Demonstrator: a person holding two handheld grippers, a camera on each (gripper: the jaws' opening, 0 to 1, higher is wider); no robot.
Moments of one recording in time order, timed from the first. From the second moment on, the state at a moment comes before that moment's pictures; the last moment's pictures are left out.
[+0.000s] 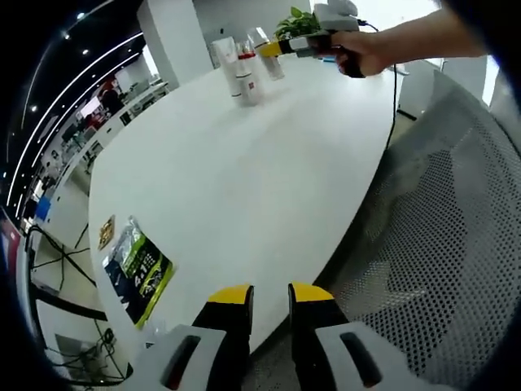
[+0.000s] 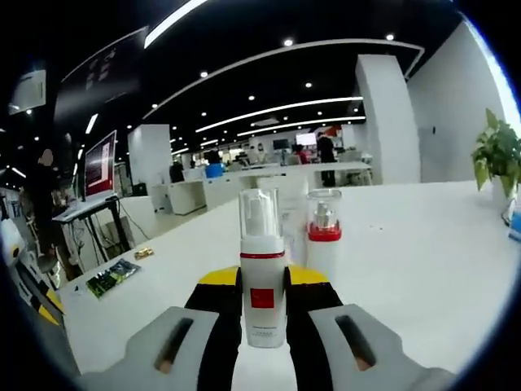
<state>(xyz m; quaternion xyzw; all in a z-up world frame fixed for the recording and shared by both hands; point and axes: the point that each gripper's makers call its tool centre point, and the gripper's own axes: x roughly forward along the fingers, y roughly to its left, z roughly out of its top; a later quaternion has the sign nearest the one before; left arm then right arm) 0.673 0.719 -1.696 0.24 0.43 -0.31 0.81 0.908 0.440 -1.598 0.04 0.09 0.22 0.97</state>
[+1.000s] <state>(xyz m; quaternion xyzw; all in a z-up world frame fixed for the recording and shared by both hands) 0.667 0.729 -1.708 0.25 0.47 -0.30 0.79 0.931 0.414 -1.647 0.03 0.07 0.22 0.97</state>
